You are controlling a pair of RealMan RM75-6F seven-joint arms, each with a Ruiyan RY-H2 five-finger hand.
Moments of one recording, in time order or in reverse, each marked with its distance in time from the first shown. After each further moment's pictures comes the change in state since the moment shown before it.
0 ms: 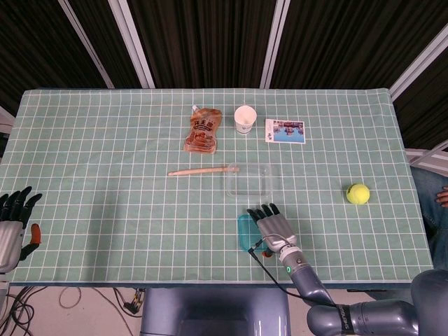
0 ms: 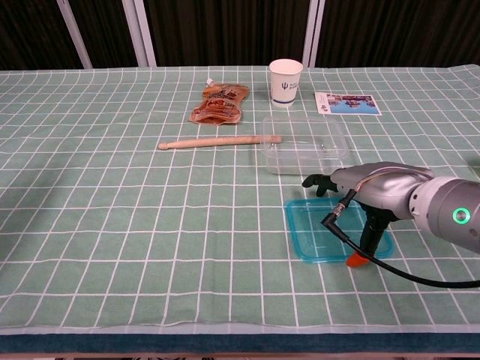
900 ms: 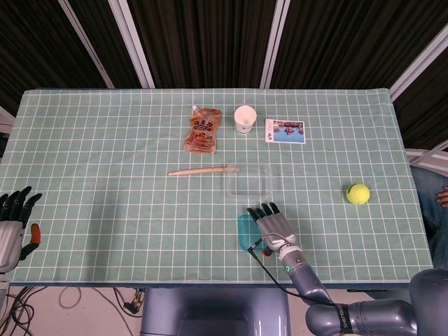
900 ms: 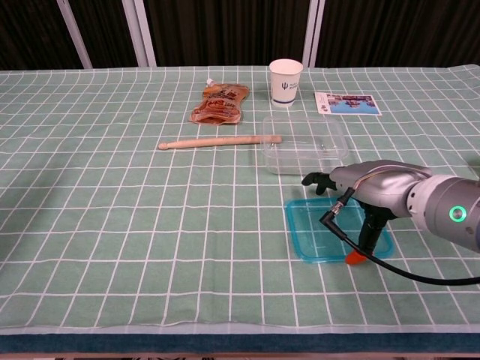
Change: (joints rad) left arm 0.000 0.000 -0.001 0.000 -0.002 -0.001 0.000; right arm 0.006 -0.005 0.004 0.007 0.013 0.003 -0.009
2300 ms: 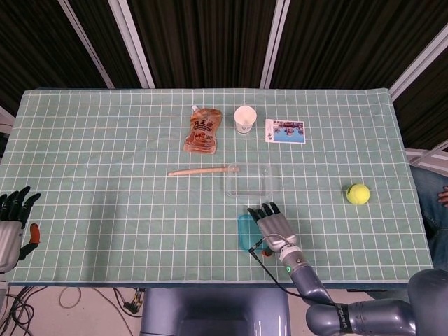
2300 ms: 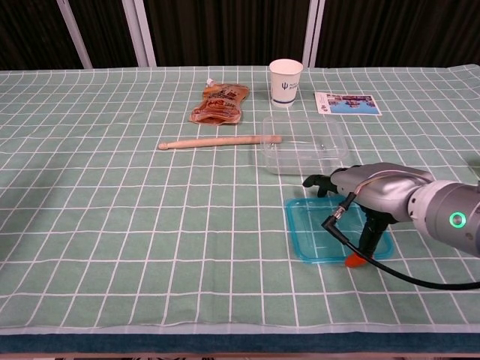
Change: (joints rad) left arm 0.001 0.001 -0.002 -0.006 -0.011 -0.003 0.002; right arm 0.000 -0.007 -0.018 0.024 0.005 -0.016 -0.008
